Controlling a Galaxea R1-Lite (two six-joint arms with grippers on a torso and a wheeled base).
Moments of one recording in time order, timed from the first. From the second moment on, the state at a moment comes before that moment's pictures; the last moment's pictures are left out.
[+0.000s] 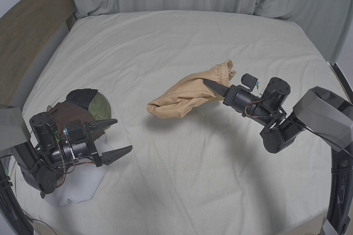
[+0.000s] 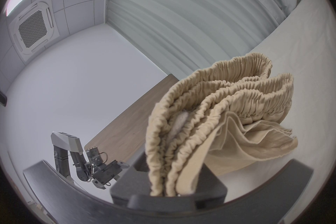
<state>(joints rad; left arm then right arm) -0.10 2.02 -0.37 -1.55 -0.89 0.17 0.37 2.34 -1.15 -1.46 0.60 0.68</state>
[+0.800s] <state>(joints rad) -0.09 2.02 -0.36 -1.55 -0.89 0.17 0.33 2.52 -1.70 -1.12 0.59 0.68</state>
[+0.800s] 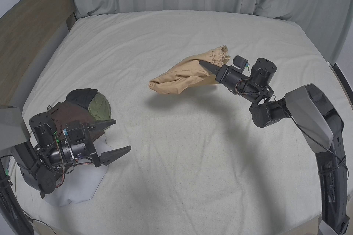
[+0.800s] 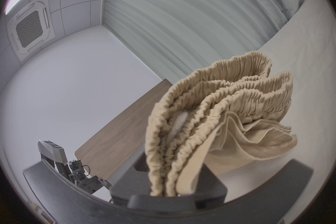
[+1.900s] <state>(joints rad) -0.09 2.02 -0.36 -1.55 -0.89 0.17 0.29 2.69 -1.46 -1.19 0.59 0.51</state>
